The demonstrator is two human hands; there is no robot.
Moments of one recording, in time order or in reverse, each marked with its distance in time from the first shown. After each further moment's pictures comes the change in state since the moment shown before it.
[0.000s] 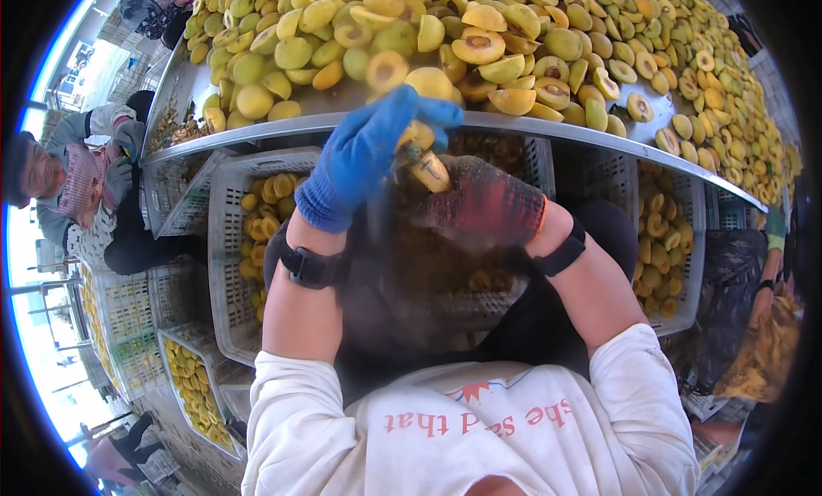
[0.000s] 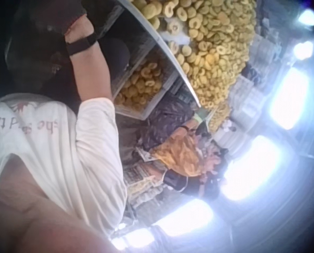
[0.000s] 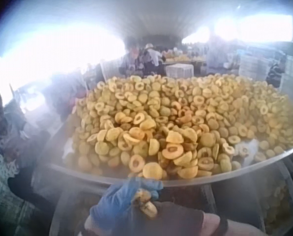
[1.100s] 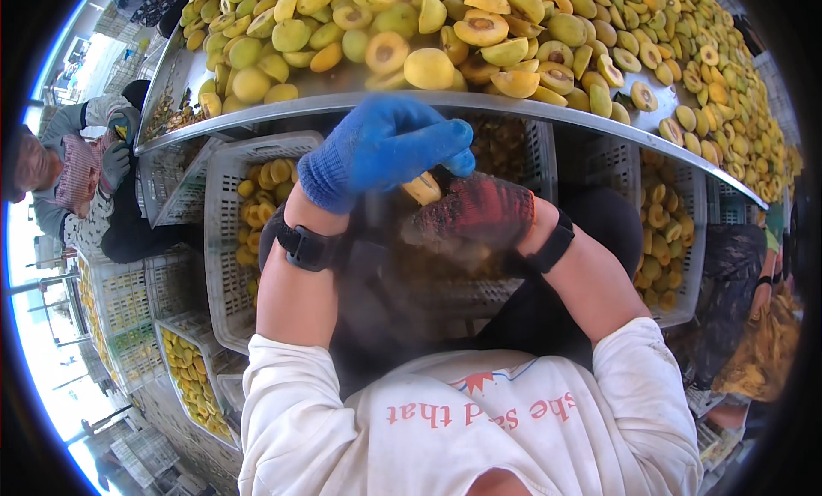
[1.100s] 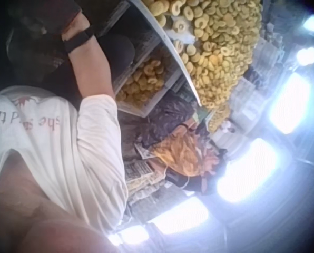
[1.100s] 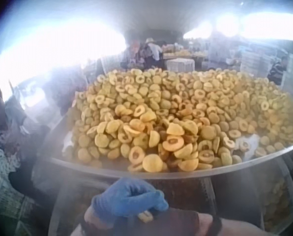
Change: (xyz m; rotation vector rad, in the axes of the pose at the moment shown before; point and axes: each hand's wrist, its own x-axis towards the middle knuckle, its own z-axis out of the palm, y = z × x) left_hand -0.002 0.001 -0.008 0.203 -0.245 -0.185; right_hand -0.011 0.017 0.016 0.553 -0.181 0.221
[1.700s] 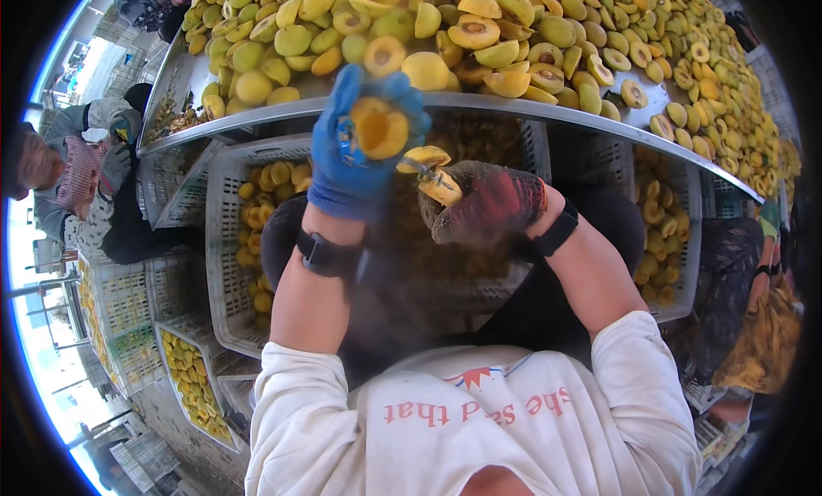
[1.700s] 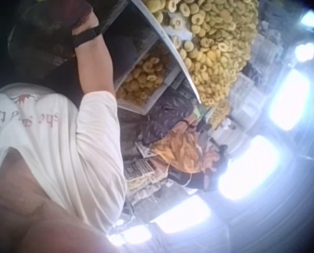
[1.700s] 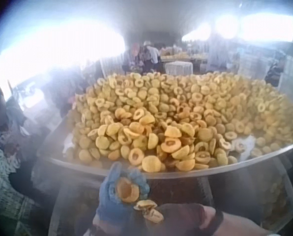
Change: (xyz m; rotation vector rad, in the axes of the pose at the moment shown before) left_hand 0.002 -0.036 0.005 -1.300 0.267 0.118; right_hand 0.001 0.009 -0.029 0.148 -0.060 0.100
